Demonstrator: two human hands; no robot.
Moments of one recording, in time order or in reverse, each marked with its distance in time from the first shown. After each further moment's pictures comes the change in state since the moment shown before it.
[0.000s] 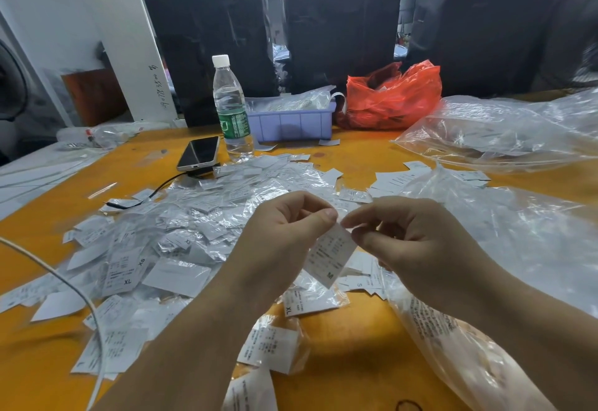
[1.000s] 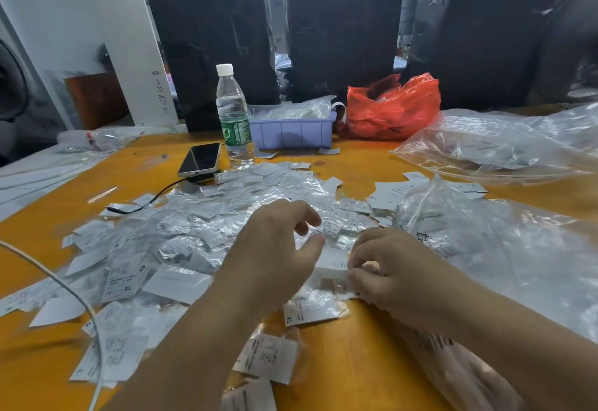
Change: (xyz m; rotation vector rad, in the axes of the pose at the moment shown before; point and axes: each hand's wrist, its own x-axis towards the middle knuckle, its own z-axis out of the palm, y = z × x) left_hand 0.002 -0.011 -0.011 0.680 0.133 0.262; right_hand 0.009 0.018 0.010 -0.543 -0.235 0.009
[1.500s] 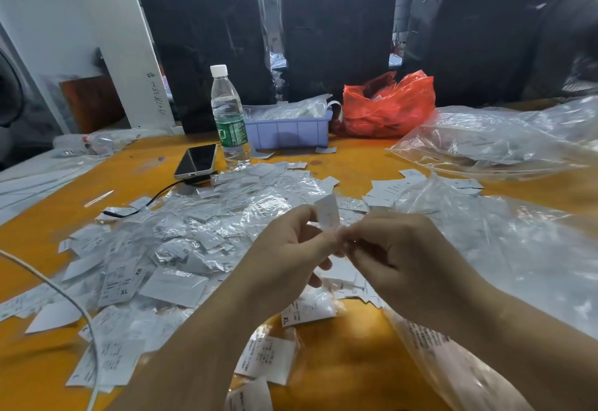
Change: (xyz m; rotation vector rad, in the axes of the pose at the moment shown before) left_hand 0.000 0.012 0.003 -0.664 -0.325 -0.204; right_hand -0.012 -0.011 -0.013 0.115 0.282 -0.226
